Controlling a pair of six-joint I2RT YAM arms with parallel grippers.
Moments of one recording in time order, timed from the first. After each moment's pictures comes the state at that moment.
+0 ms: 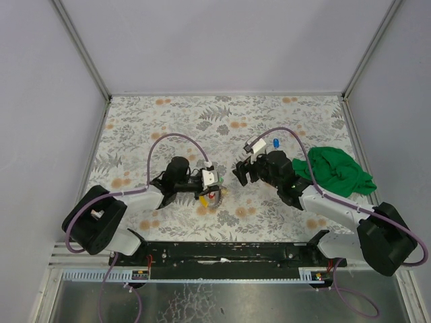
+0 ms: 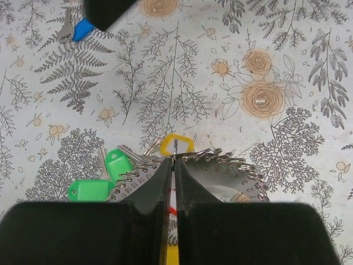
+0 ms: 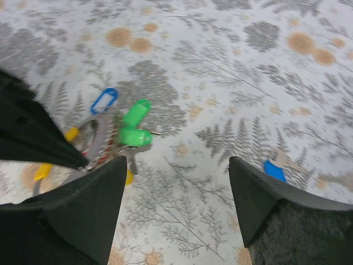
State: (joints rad) left arm -0.58 1.43 0.48 0.44 0.72 0.47; right arm 0.68 1.23 0.59 0.28 -0.12 -0.01
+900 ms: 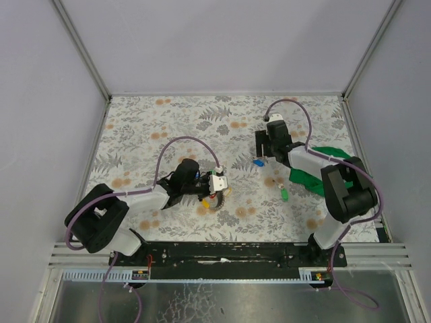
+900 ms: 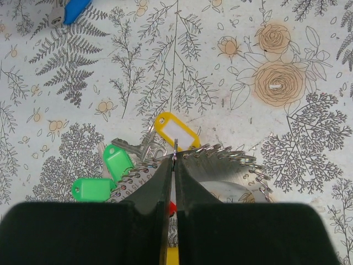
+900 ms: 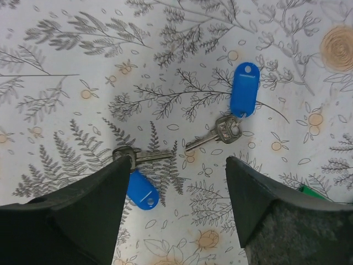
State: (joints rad) left arm -0.69 1.45 0.54 0.30 0.53 0.58; right arm 0.39 1.68 0.96 -0.01 0.18 0.16
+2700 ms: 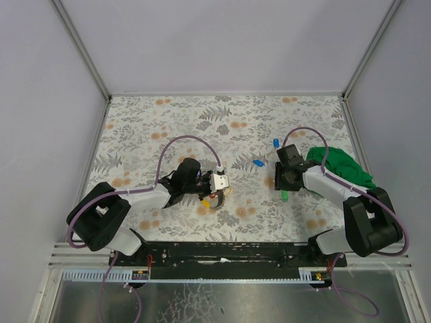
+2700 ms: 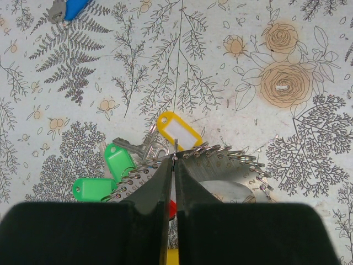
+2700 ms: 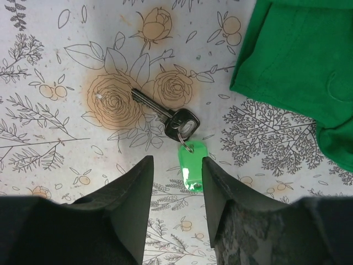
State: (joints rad) left arm -0.69 1.47 0.56 0.29 0.51 0.57; right arm 0.38 1.39 0.73 -0.51 0.15 0.42
